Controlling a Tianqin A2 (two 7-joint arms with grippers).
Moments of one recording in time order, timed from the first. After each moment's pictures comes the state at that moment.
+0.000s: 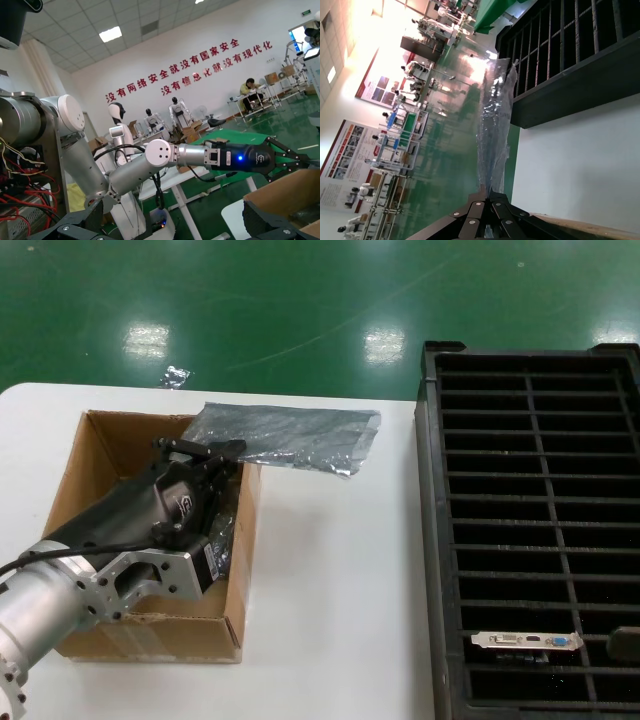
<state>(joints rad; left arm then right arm) -0.24 -0.51 1.63 -1.91 -0.87 0.59 0.05 0.17 1.20 -1.65 1.52 2.74 -1.57 0.21</state>
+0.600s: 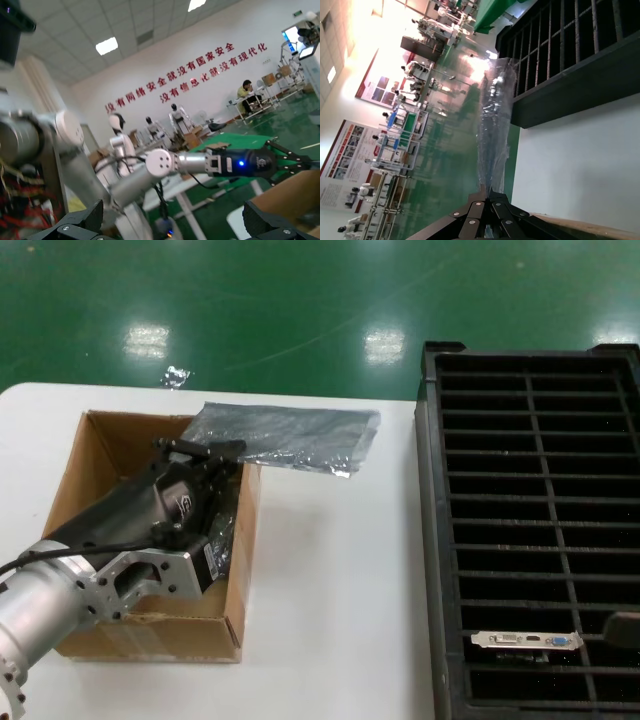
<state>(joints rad) -0.24 -0.51 1.63 -1.91 -0.87 0.59 0.05 0.18 1.17 -1.64 1.52 2.75 -1.57 0.29</state>
